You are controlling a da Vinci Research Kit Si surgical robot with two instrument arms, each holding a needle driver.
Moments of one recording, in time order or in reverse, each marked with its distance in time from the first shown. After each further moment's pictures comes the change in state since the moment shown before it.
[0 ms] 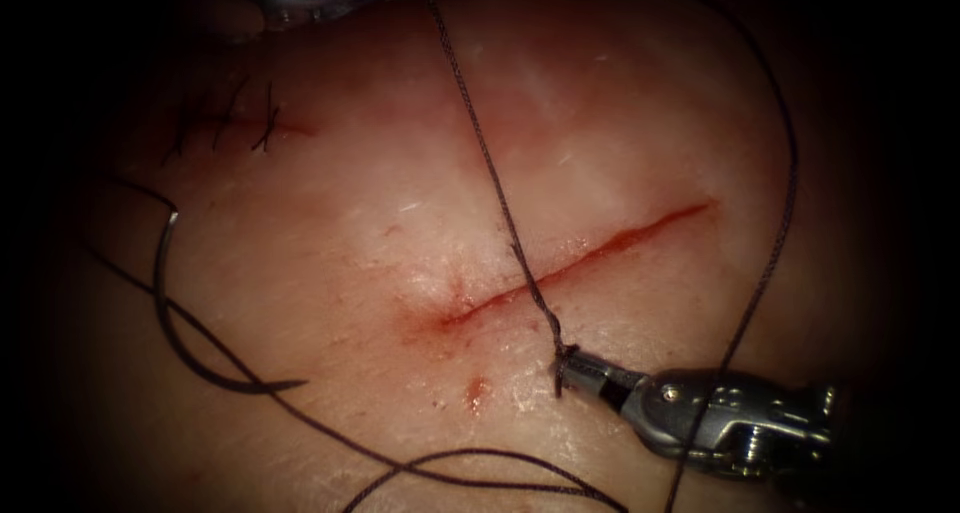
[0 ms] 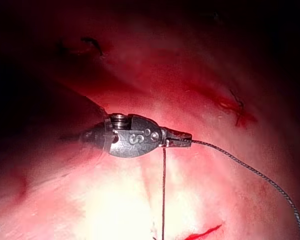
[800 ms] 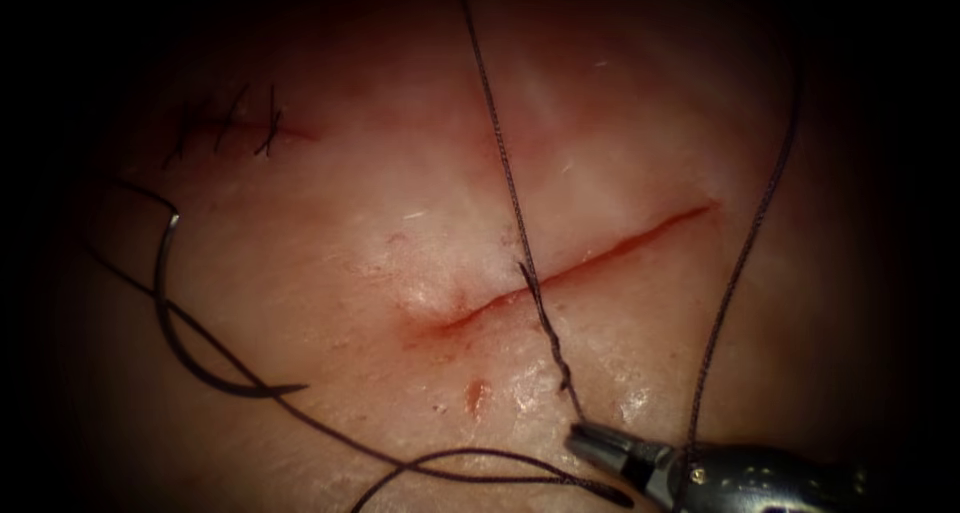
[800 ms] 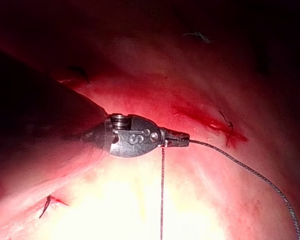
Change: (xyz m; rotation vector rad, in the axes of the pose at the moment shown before) right arm -0.004 -0.006 -0.006 0.194 -0.035 -0.135; left arm 0.001 -0.008 0.001 0.058 -0.035 0.039
